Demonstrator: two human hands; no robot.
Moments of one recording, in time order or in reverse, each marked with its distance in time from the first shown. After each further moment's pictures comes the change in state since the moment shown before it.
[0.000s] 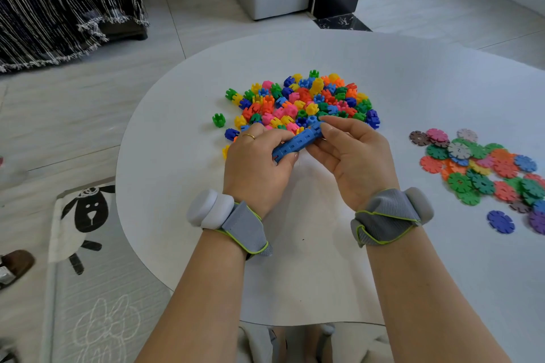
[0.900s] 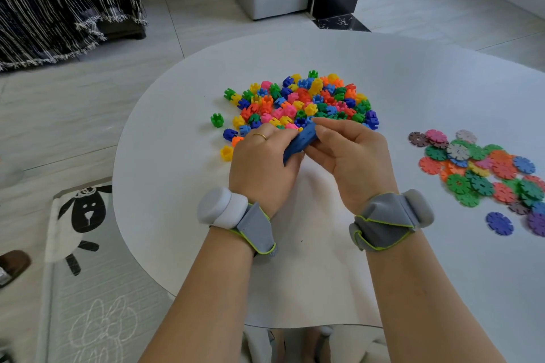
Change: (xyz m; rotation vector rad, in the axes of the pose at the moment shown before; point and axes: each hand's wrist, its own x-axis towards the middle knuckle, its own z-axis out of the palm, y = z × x) left_hand 0.003 0.004 0.008 0.065 -0.041 0.063; right_hand -0.003 0.000 0.001 -0.144 -0.042 -0.052
